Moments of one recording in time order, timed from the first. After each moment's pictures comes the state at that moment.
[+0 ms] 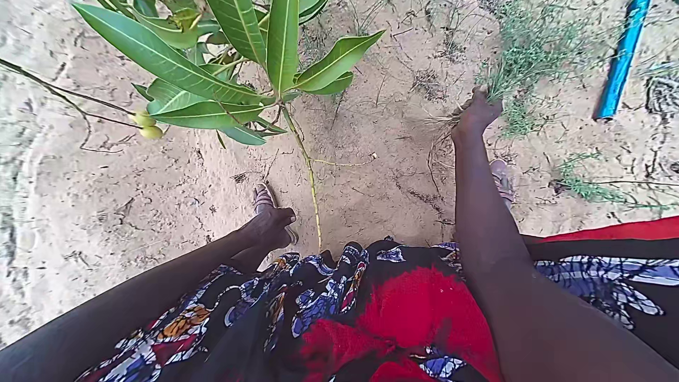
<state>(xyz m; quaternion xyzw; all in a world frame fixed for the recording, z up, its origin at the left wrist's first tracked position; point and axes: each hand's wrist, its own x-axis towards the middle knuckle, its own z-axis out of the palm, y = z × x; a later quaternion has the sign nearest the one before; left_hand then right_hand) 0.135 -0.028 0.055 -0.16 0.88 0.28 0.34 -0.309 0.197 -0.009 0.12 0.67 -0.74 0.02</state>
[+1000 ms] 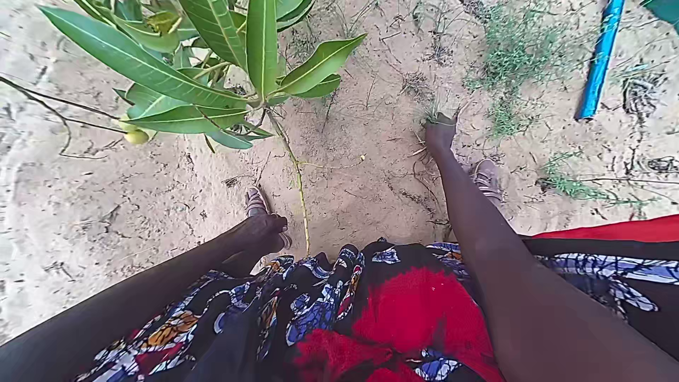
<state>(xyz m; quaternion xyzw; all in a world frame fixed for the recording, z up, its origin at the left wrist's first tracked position) 0.132 -0.029 0.054 -0.10 0.88 0.17 0.44 -0.296 0.203 -0.050 -0.07 0.92 -0.35 0.18</state>
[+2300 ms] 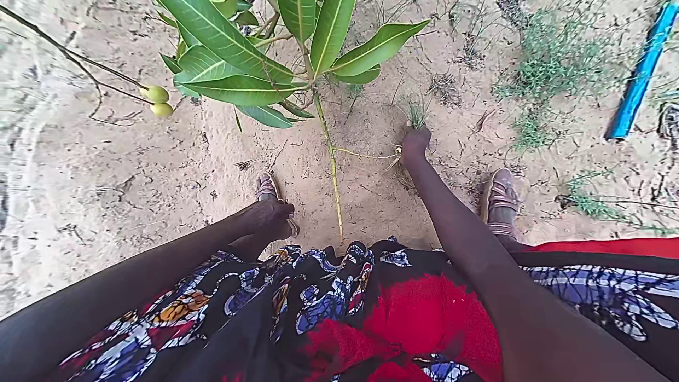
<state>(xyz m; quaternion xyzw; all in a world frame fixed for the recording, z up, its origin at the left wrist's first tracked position) 0.139 -0.035 0.068 -0.10 0.88 0.16 0.43 -0.194 0.122 -0.023 0.02 0.77 -0.60 0.21</state>
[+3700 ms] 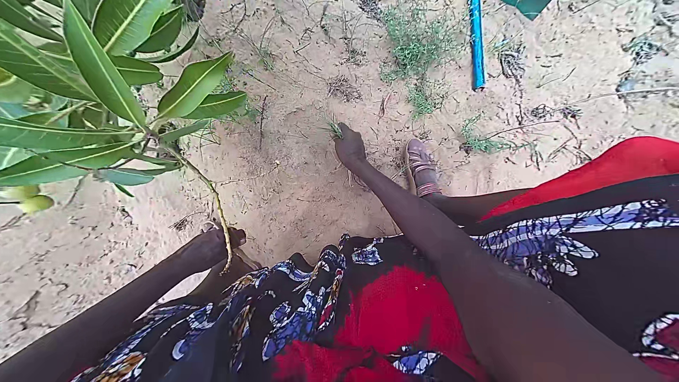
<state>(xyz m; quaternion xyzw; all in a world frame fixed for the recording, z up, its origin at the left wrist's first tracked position) 0.101 -0.056 0.046 -0.08 0.88 0.08 0.47 -0.206 0.191 0.012 -0.14 0.87 -0.40 0.25</state>
